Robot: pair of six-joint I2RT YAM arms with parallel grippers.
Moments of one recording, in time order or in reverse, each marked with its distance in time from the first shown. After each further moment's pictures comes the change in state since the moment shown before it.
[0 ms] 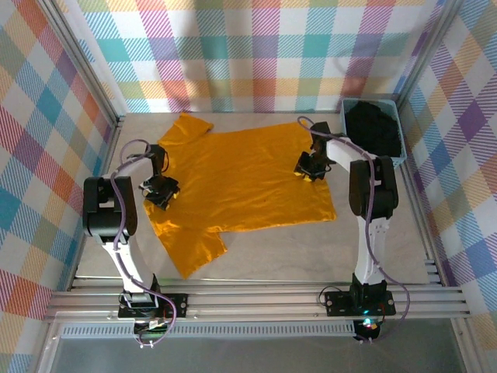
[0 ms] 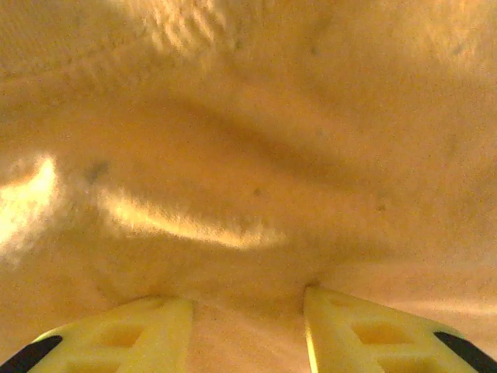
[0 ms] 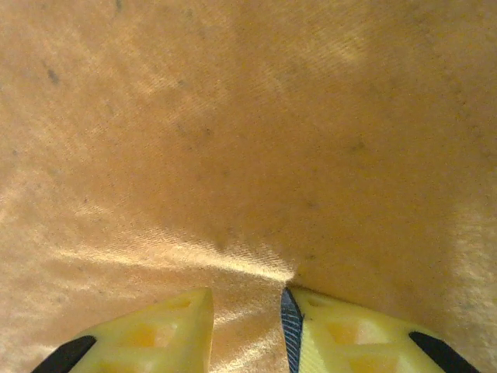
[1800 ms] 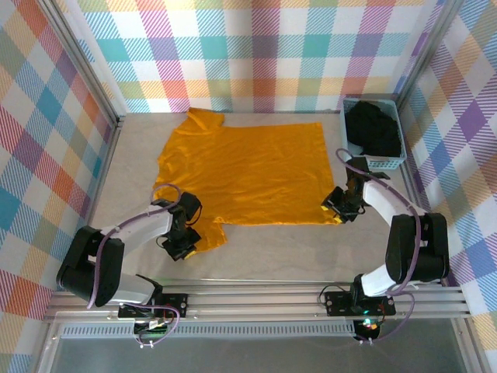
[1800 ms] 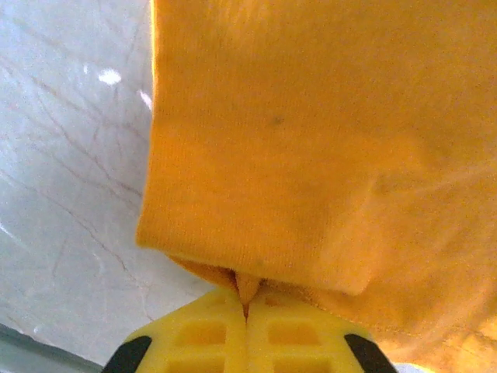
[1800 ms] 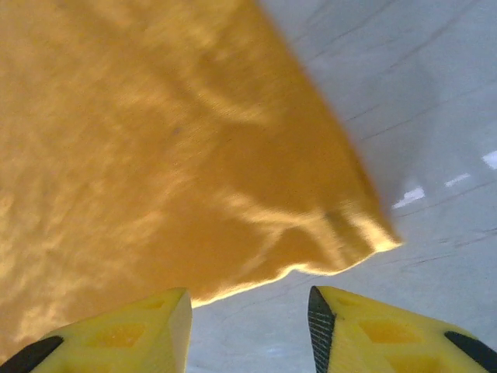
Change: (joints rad) left arm -0.444 -0.513 -0.553 -0.097 -0.027 -0.123; right arm -0.137 -0.678 -0.722 -0.009 0.016 0.137
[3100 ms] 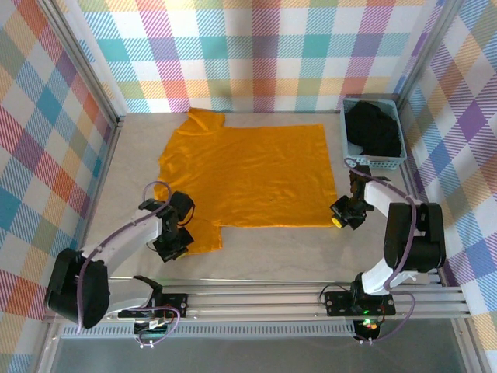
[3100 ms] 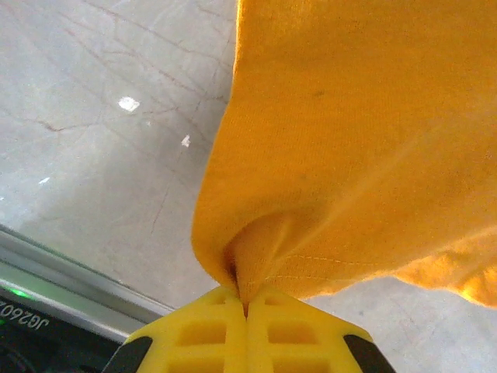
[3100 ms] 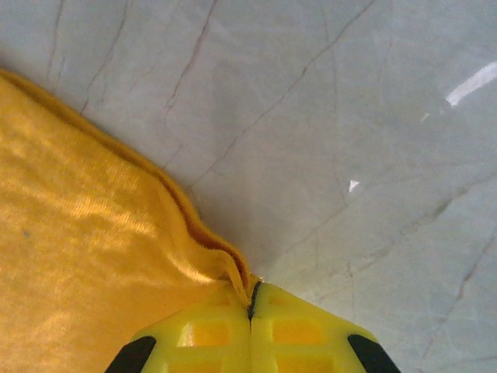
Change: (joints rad) left arm 0.022 -0.176 0.019 -0.182 -0.026 0.103; right arm -0.045 0.074 -0.045 -0.013 0.055 0.122
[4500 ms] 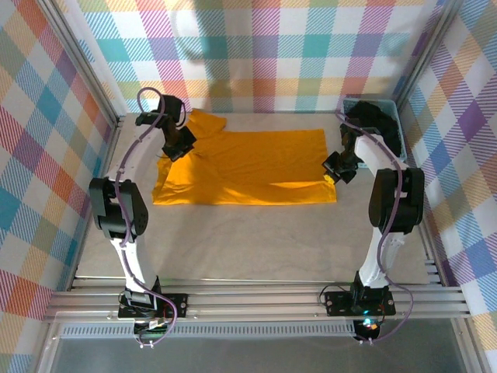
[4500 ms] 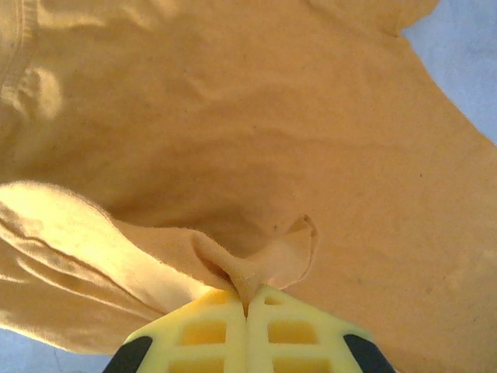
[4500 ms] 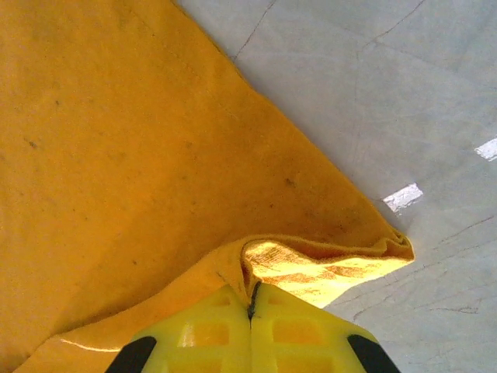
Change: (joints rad) left arm 0.260 0.725 1.107 0.104 0.024 0.233; right arm 0.038 0.393 0.691 -0.235 -0.010 -0.055
